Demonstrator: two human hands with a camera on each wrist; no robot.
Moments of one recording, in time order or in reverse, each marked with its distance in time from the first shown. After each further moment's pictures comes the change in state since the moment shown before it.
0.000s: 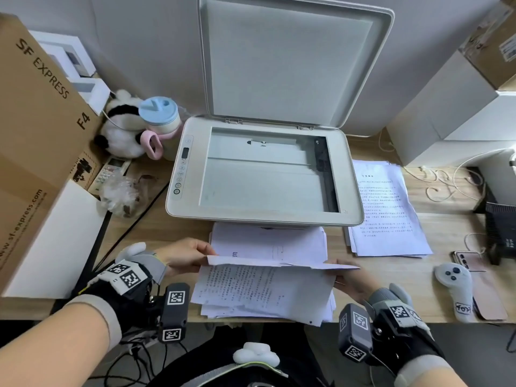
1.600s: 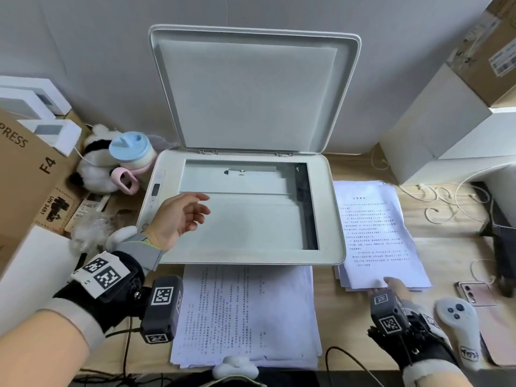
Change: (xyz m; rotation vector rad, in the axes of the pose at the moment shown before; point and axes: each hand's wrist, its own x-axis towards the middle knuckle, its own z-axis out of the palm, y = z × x) left_hand 0.005 0.149 0.017 -0.401 0.312 0.467; right_hand 0.085 -0.027 -0.122 0.536 0.497 0.184
